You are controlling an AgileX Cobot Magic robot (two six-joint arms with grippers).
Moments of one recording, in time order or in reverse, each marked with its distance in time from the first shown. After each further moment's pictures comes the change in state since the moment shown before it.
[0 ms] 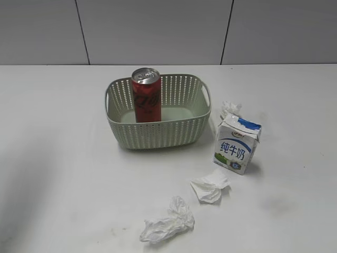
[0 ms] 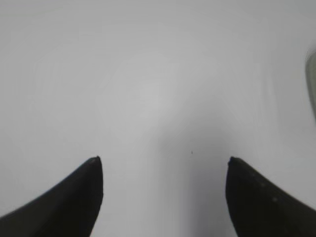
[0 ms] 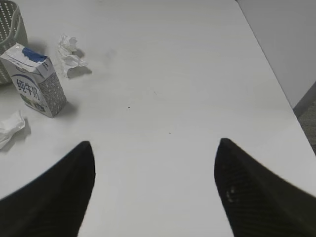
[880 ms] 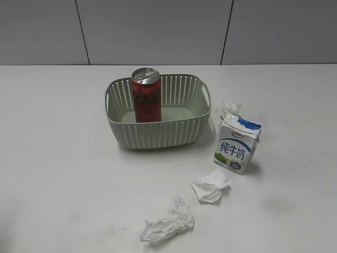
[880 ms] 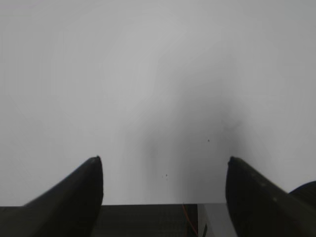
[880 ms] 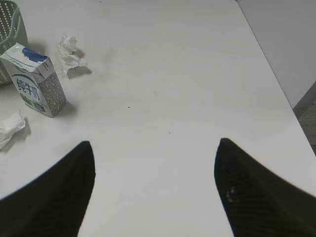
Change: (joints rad) left arm 0.000 -0.462 0.815 -0.001 -0.178 0.000; right arm 0.000 0.000 0.000 0.000 0.000 0.000
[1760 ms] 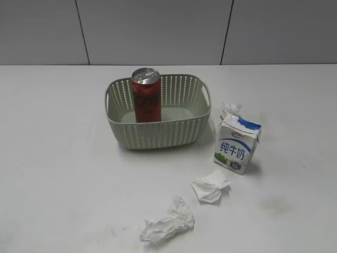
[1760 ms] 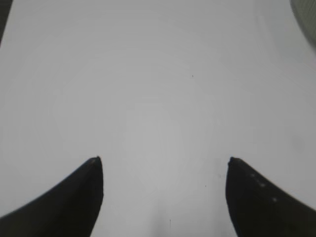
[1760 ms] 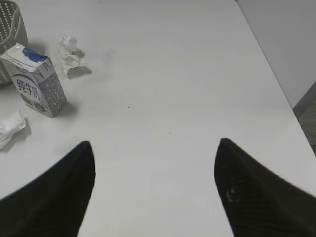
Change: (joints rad) left arm 0.000 -0.666 0.113 0.009 -0.009 0.000; right arm 0.000 0.000 0.000 0.000 0.000 0.000
